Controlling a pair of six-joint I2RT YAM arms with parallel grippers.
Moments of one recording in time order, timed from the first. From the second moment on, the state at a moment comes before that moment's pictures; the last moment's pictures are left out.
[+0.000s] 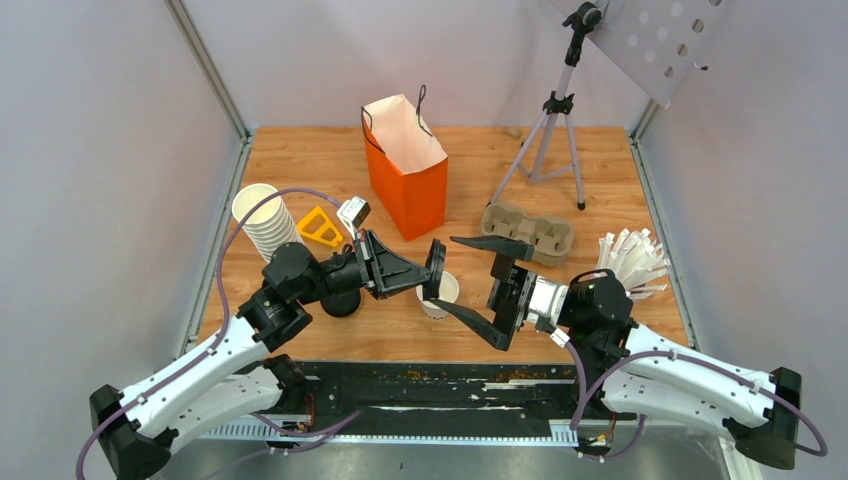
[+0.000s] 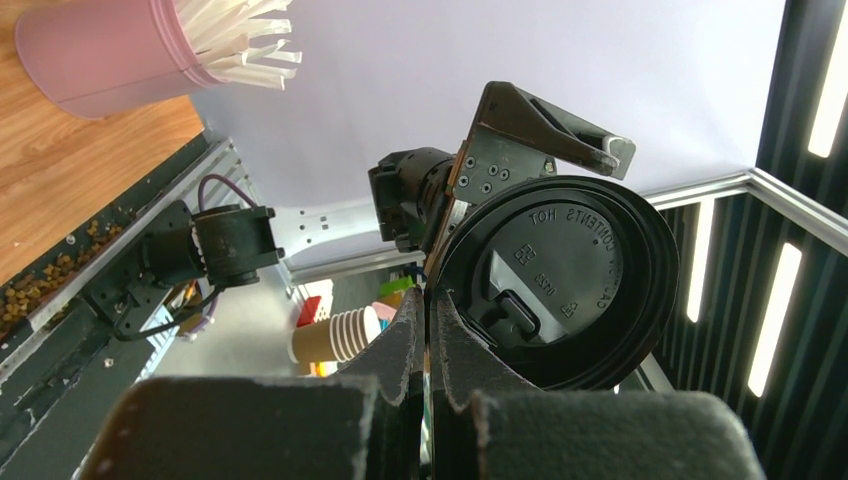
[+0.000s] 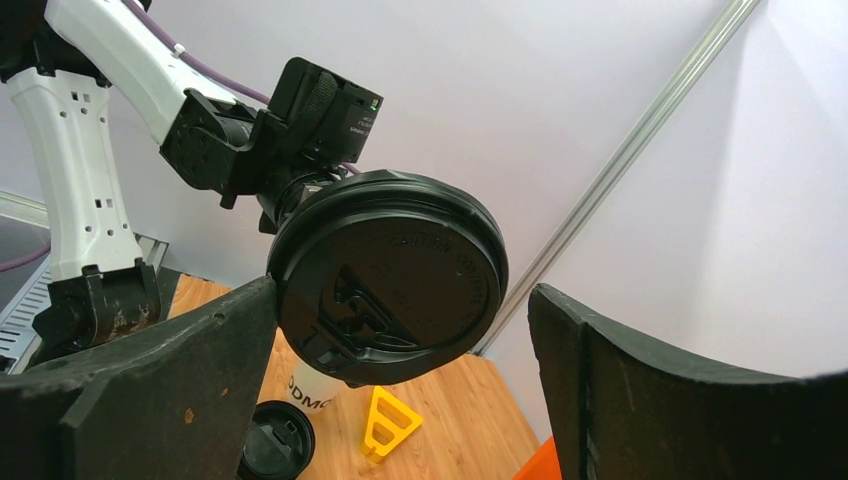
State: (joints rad) left arm -0.82 0.76 0.68 0.24 0.48 -1.43; right arm 1.09 0.75 0.63 0.63 -0.38 -0.42
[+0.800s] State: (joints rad) left arm -0.82 0.77 0.71 0.15 0.48 -1.40; right arm 1.10 0.75 0.65 0.56 -0.41 -0.45
